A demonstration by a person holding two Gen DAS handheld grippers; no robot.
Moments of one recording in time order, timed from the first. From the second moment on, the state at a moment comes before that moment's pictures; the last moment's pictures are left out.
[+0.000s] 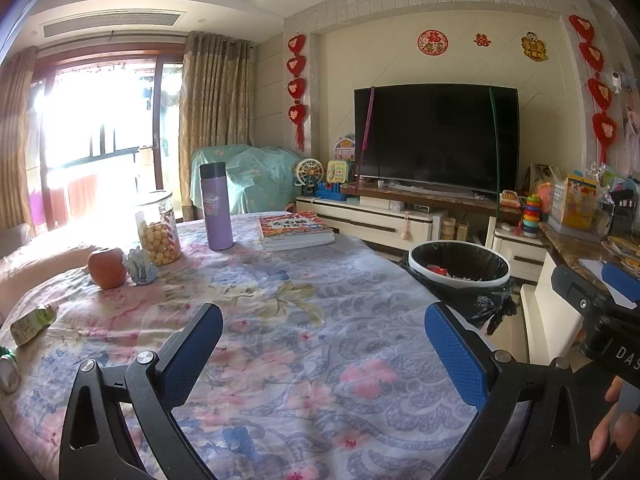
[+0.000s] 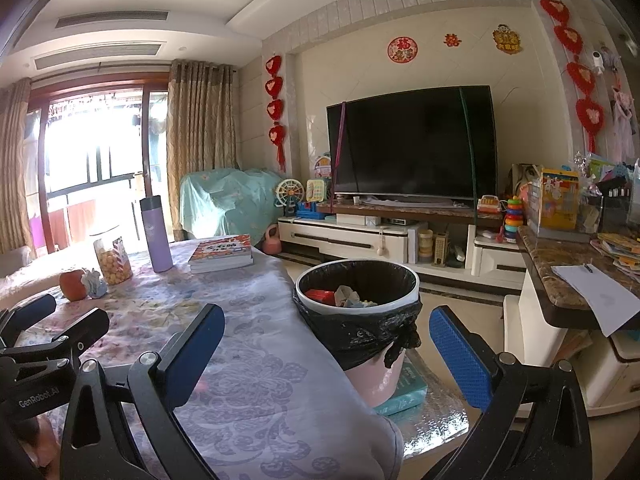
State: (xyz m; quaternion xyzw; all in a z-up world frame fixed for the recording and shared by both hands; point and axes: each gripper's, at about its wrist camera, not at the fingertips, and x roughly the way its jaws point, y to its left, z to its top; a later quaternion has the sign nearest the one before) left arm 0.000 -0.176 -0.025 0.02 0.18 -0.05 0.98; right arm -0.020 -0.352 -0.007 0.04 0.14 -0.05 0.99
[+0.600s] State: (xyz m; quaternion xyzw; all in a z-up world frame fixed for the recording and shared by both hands) left arm -0.001 -0.175 -0.026 0.02 0.18 -0.05 0.98; right arm -0.022 -0.350 -0.003 0.04 0.14 -0.05 0.99
